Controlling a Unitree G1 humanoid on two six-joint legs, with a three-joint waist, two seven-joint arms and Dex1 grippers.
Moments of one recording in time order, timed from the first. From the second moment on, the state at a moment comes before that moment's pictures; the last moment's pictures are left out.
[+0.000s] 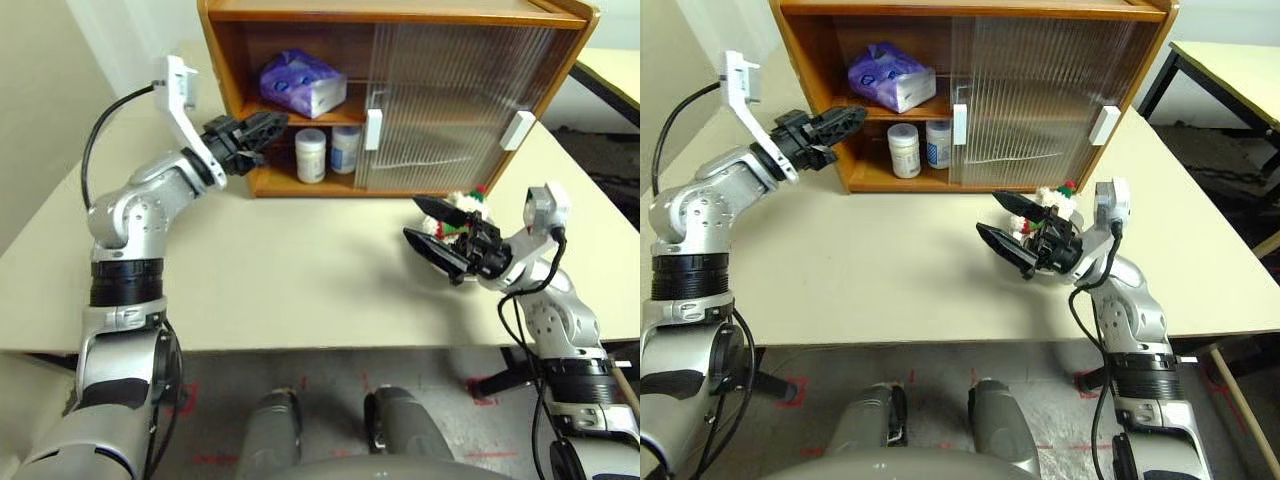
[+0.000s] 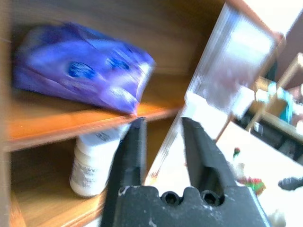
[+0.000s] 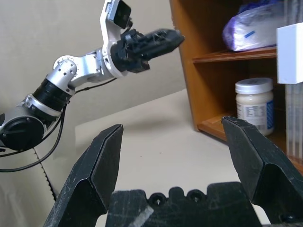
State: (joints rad) left arm -0.75 0.46 0.12 0.13 -0.67 0.69 -0.56; right arm -0.24 -0.33 -0.13 0.05 0.65 0.13 1.15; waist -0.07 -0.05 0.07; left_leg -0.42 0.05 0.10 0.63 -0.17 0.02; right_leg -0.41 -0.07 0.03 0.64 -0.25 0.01
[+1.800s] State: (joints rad) left arm -0.79 0.33 0.00 0.16 -0.34 0.59 -0.70; right arm -0.23 -0.38 -0.18 0.05 0.67 0.12 1.14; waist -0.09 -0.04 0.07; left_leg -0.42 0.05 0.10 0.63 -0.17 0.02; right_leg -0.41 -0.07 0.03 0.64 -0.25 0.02
